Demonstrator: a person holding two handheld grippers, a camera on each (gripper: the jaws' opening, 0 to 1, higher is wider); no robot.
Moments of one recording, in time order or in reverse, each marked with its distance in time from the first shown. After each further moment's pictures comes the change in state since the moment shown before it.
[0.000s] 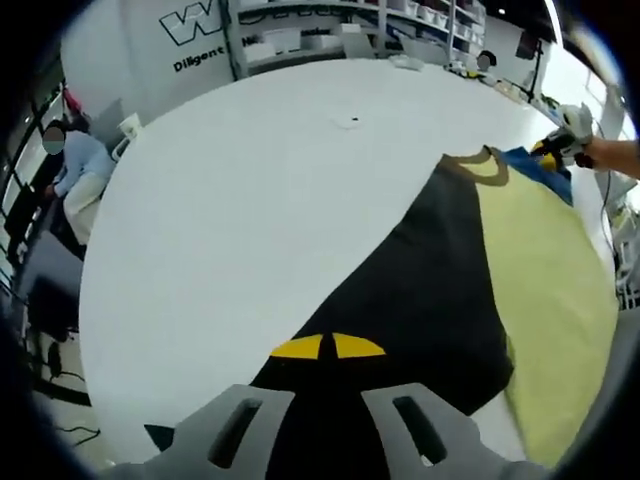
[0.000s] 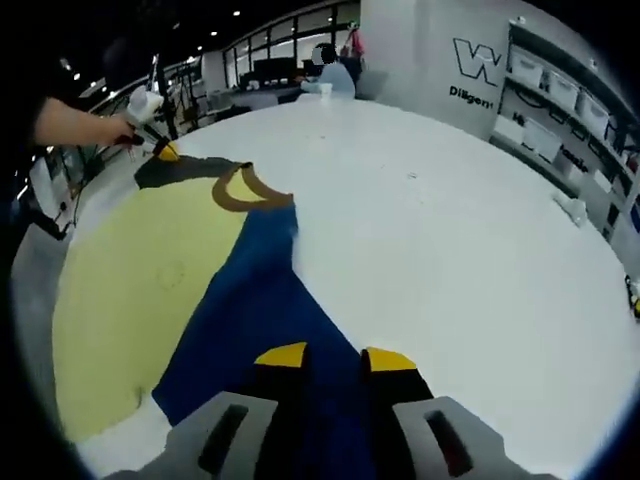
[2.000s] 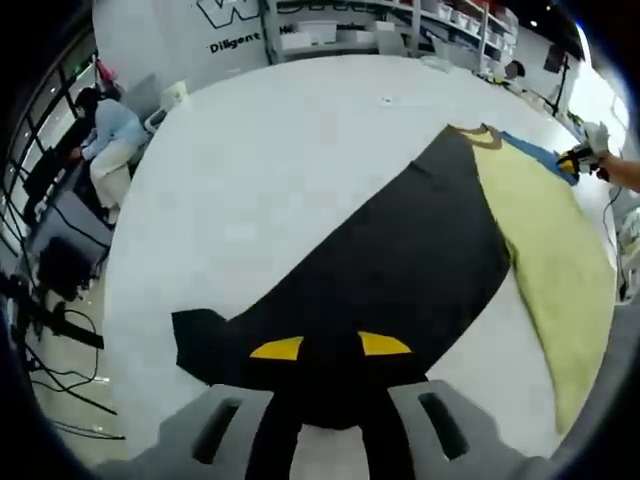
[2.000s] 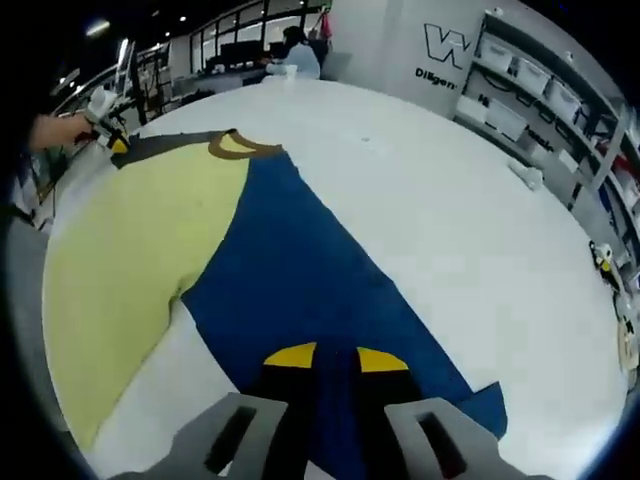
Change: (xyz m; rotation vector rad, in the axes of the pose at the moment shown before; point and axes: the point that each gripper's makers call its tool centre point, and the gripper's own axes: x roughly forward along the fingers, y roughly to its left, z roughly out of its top) left arm -0.049 0.028 -0.073 -0.110 0.030 0.086; right arm -0.051 0.006 -0.058 0.124 0.088 -0.170
